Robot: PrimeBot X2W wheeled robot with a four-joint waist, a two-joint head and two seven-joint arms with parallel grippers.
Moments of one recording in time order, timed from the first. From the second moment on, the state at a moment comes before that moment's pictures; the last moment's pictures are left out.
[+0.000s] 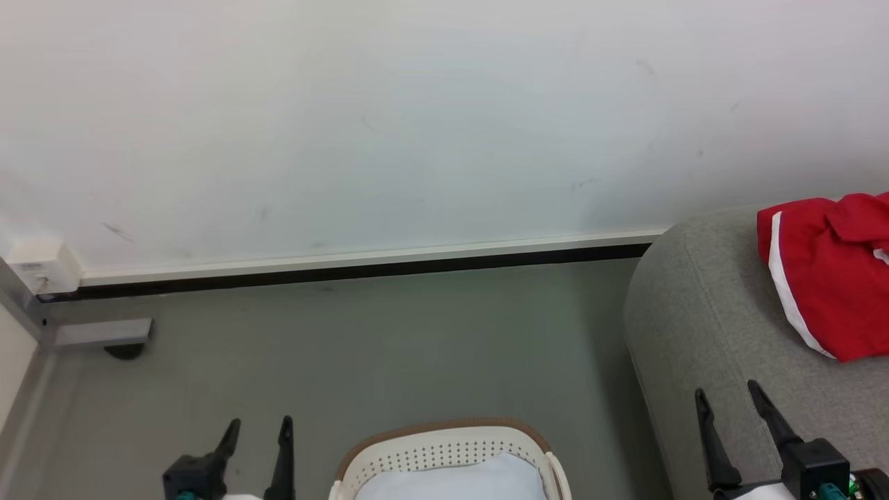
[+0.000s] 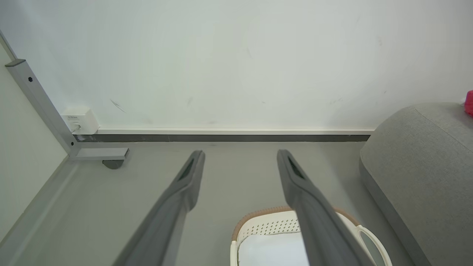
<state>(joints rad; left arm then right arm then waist) -0.10 0.25 -0.33 0.36 -0.41 0.21 -0.26 -0.11 -0.05 0.00 0.38 0.03 0.13 -0.26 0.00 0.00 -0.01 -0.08</state>
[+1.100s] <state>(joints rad) 0.00 0.12 -0.16 0.34 -0.40 0.10 -0.21 -0.06 -0.03 -0.01 0.45 0.25 0.13 -0.20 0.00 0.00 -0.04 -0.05</state>
